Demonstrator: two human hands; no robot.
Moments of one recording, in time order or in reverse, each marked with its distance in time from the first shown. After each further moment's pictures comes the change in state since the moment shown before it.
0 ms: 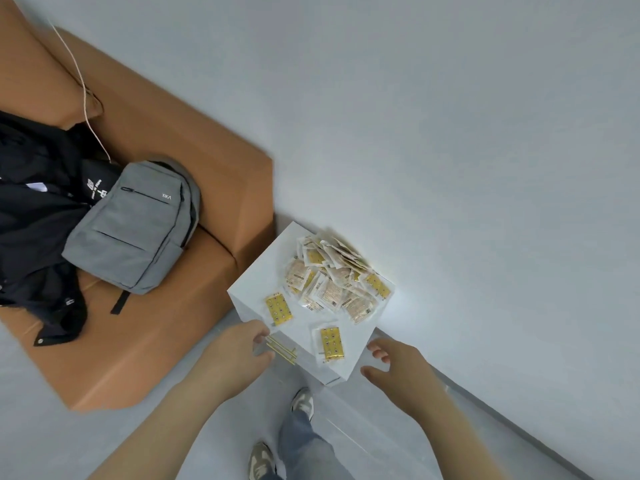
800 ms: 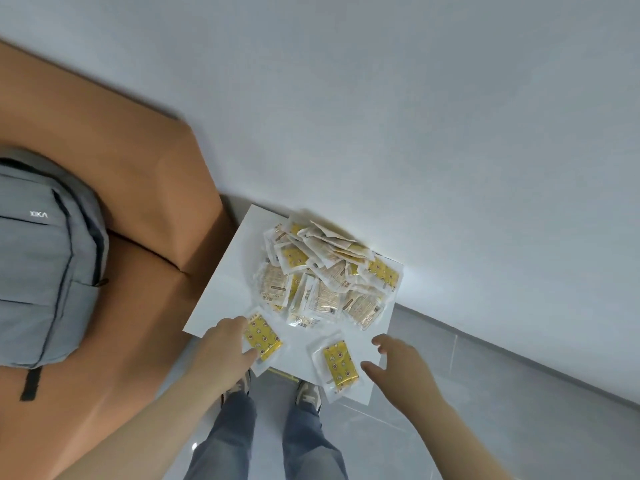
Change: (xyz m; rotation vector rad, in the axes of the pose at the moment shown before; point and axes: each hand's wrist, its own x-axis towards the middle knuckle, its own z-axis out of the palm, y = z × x) left_hand 0.259 -0.065 0.043 0.294 -0.198 -0.004; right_hand 0.194 0.026 0.065 0.002 -0.023 0.320
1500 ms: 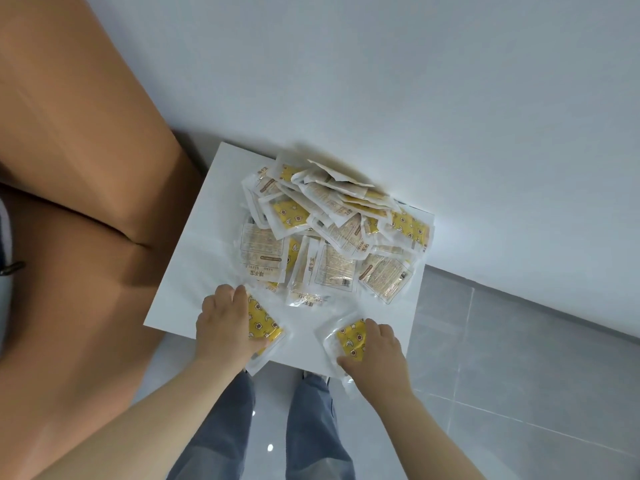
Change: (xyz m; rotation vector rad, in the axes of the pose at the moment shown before) left_hand 0.116 -0.050 0.114 0.316 0.105 0.069; right_hand 0.098 0.010 0.152 0.009 -0.020 0.218
